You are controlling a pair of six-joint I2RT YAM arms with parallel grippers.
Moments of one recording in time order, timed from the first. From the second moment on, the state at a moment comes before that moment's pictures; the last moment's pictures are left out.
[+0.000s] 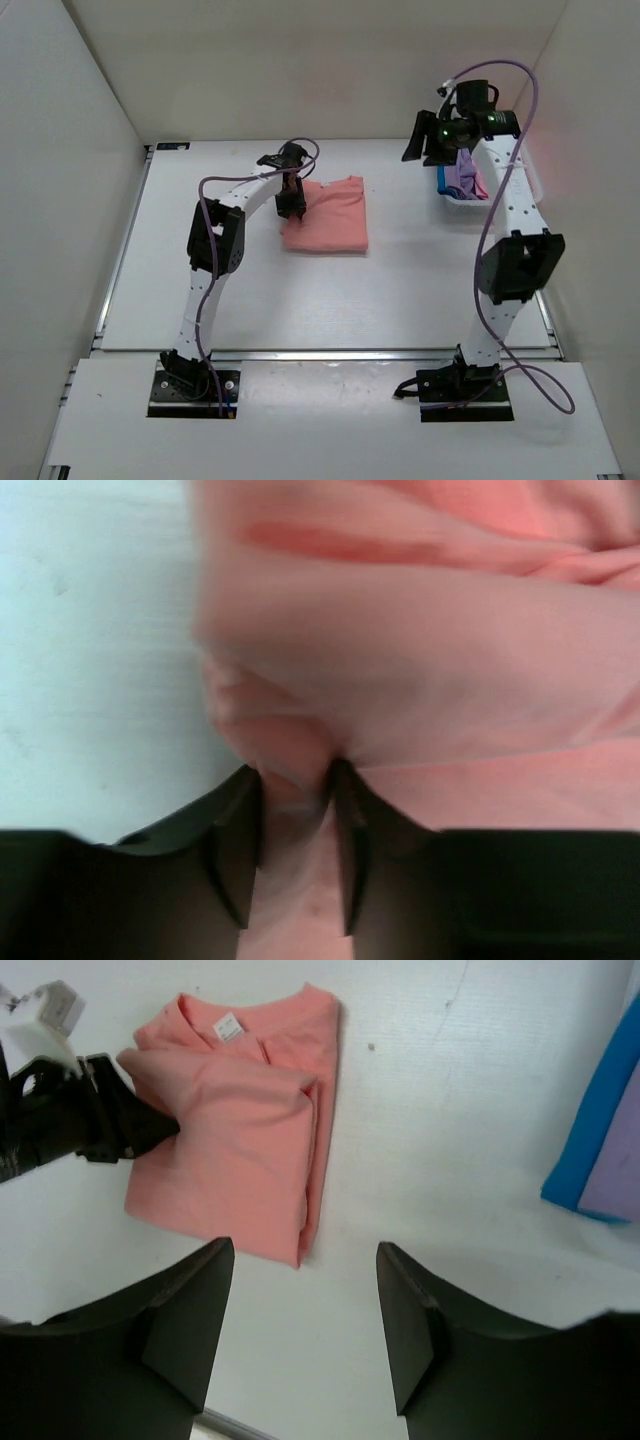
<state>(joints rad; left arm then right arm) -0.40 2.37 2.00 -0.82 -0.07 -0.56 0.09 1.98 2.23 -1.08 -0.30 0.20</state>
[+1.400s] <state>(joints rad) 0.17 2.66 2.52 -0.68 -0.33 -0.18 0.04 1.45 1.37 -0.75 -0.37 0.23</state>
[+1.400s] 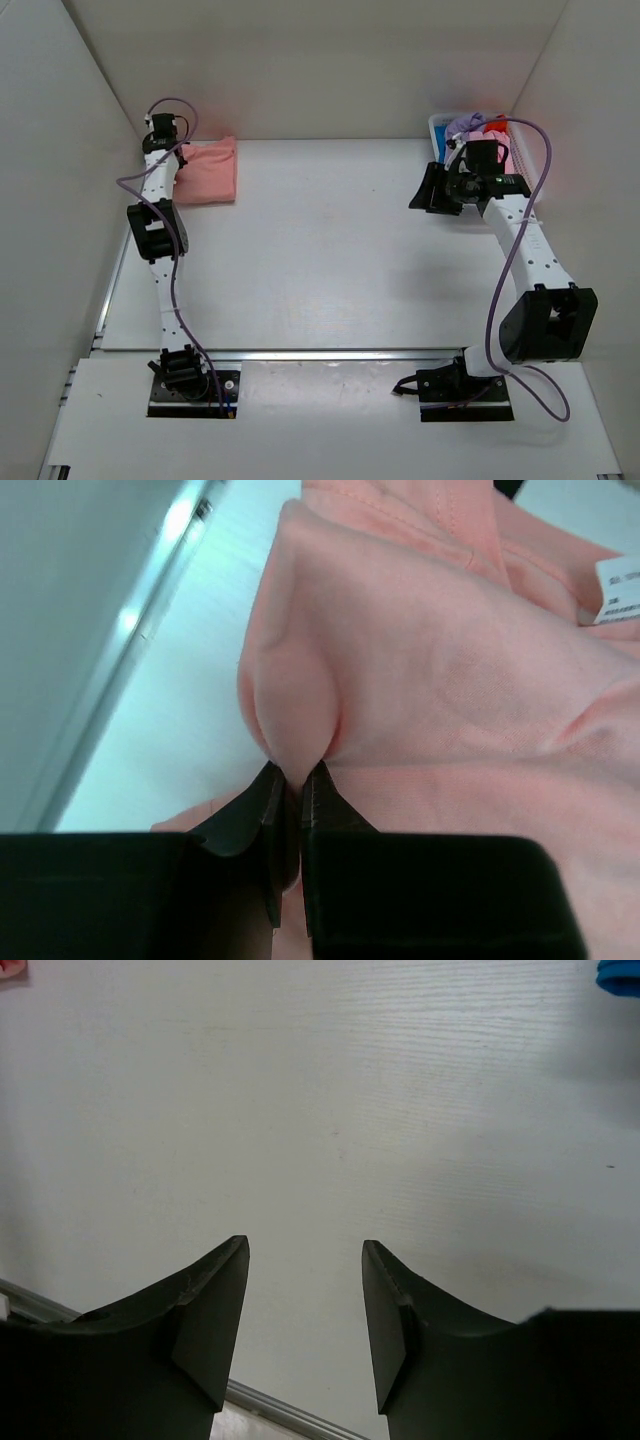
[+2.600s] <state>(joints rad) 0.04 1.59 1.41 -0.50 -0.06 -0.19 0.17 1.15 1.05 -0.70 -0.39 0.34</state>
